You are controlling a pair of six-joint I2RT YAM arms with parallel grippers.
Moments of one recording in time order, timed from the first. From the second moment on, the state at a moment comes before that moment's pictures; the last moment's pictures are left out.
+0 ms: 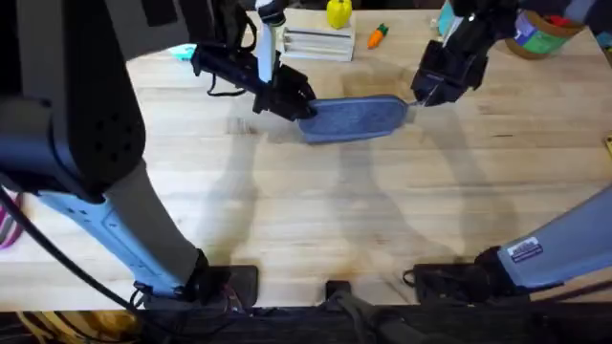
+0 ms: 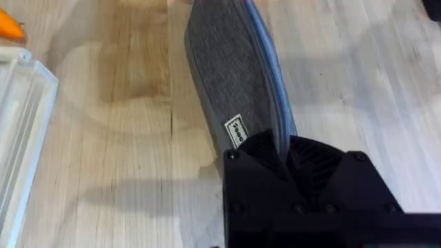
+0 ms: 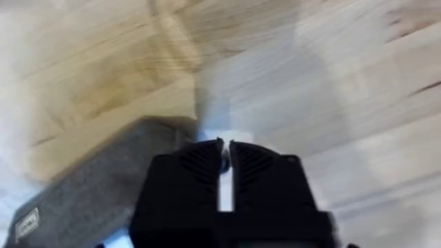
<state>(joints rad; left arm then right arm) -0.14 1.95 1.36 -0.98 1.02 1.47 0.11 1.83 1.46 -1.07 0.08 0.58</state>
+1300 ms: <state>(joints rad) -0.11 1.95 1.36 -0.99 1.02 1.46 0.08 1.56 1.54 -1.05 0.14 0.55</state>
